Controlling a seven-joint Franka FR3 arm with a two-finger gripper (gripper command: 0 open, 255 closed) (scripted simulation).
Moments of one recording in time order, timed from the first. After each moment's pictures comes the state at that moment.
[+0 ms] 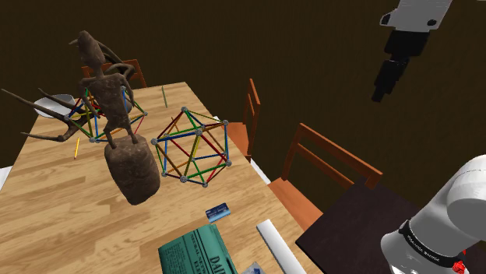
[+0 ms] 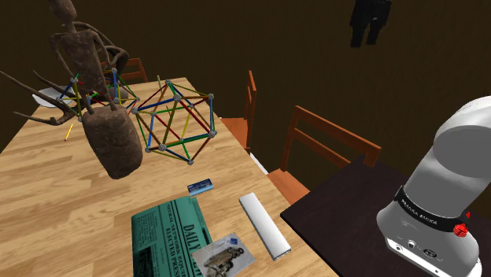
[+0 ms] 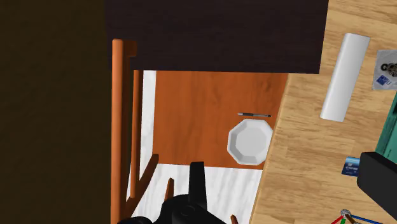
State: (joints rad) arm -0.01 -0.80 -0.05 -2.32 0.00 1.46 -0.12
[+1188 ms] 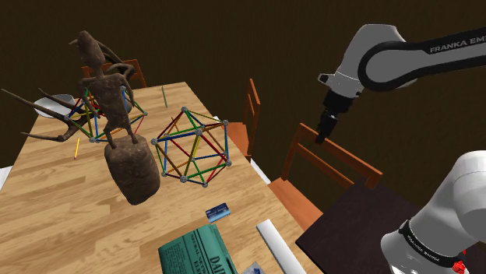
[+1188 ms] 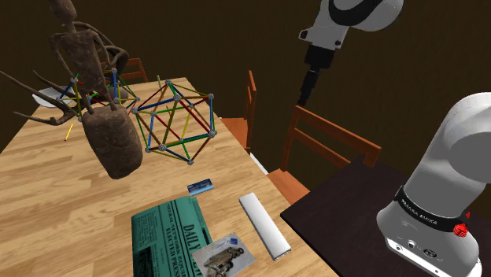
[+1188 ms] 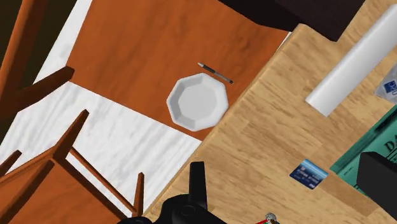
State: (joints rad) arm 0.20 -0.58 -0.15 -2.65 0.13 2.16 -0.52
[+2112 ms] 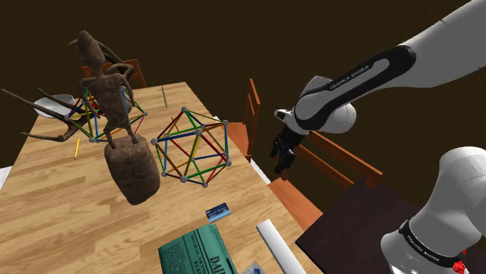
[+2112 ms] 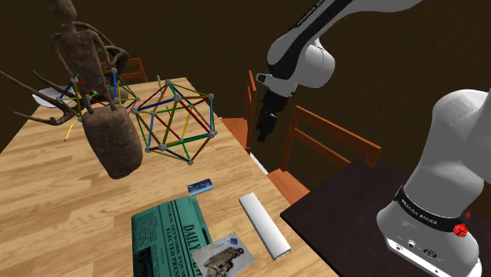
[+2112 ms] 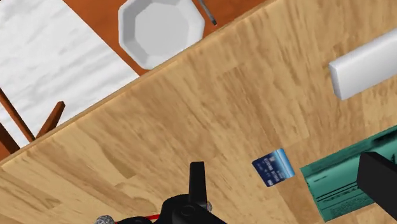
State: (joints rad) arm 0.56 -0.08 -0.27 -2.58 0.65 2.64 -1.19
